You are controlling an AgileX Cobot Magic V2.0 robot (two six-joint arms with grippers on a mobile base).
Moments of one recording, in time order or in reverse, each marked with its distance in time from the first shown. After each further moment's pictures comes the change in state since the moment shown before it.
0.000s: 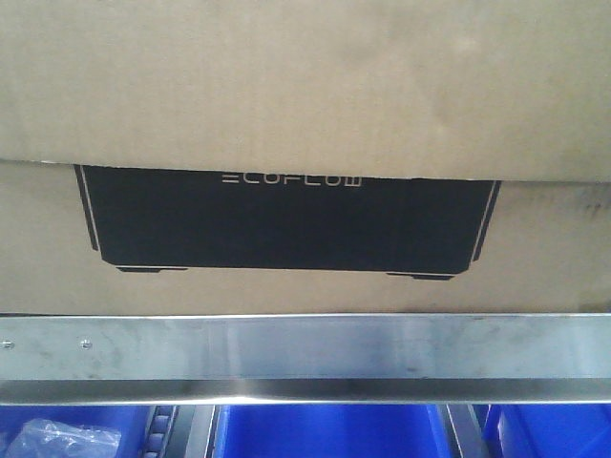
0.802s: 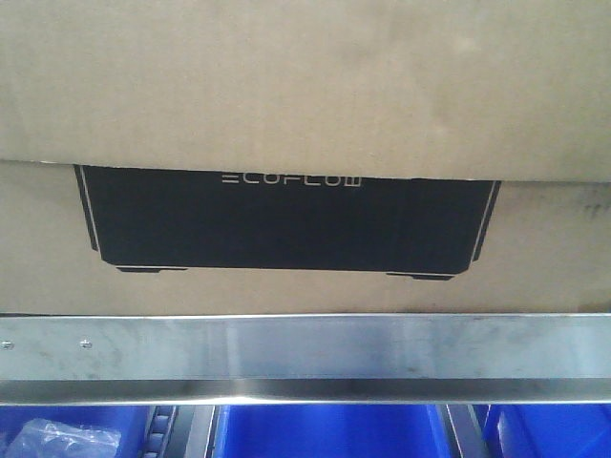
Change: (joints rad) left arm 0.000 0.051 -0.073 0.002 -0.003 0.000; right arm 0.000 0.000 0.000 0.000 0.000 0.000
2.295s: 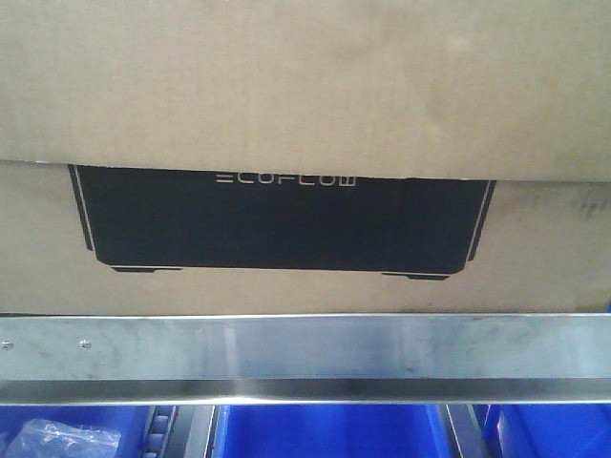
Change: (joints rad) left arm -0.002 0.000 0.000 0.006 0.000 0.000; right arm 0.000 0.000 0.000 0.000 0.000 0.000
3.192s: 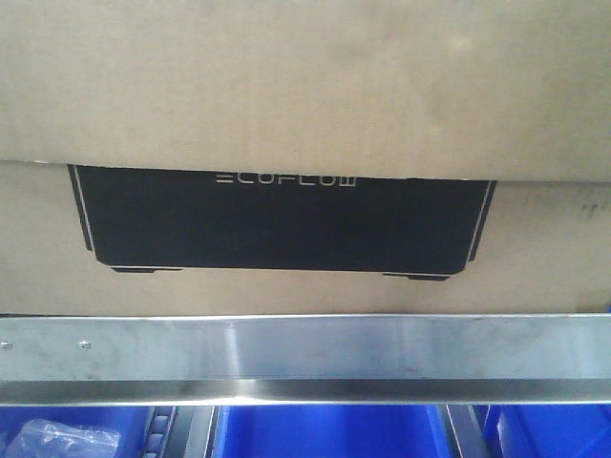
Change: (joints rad) left arm 0.000 0.000 -0.002 -0.004 0.003 0.000; right arm 0.000 0.235 -0.366 -0.027 0.468 -0.105
